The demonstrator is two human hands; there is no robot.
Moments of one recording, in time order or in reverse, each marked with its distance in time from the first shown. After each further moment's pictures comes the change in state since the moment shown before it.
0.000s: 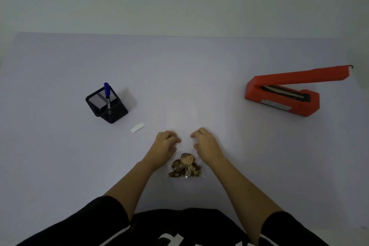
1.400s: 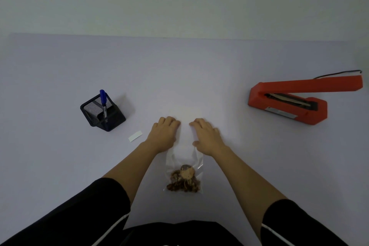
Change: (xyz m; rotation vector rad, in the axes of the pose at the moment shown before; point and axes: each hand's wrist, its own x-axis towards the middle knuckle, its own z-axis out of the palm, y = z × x) left_hand 0.070 0.006 -0.034 0.351 -0.152 -0.052; right_hand 0.047 0.005 -0.029 -0.160 -0.129 -0.038
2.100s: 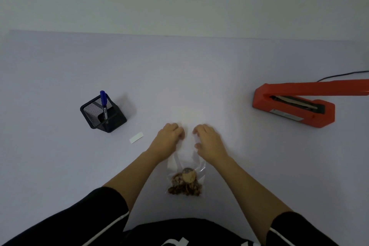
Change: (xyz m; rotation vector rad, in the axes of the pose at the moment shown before) left_hand -0.007 0.002 0.015 -0.172 0.093 0.106; right_hand -0.006 0.000 0.015 0.107 0.190 -0.034
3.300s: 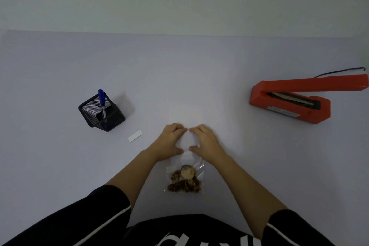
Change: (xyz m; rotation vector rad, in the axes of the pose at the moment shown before) left_hand -0.006 0.010 -0.005 -0.177 -0.162 -0.023; right_hand -0.007 0.000 0.001 0.129 -0.106 0.004
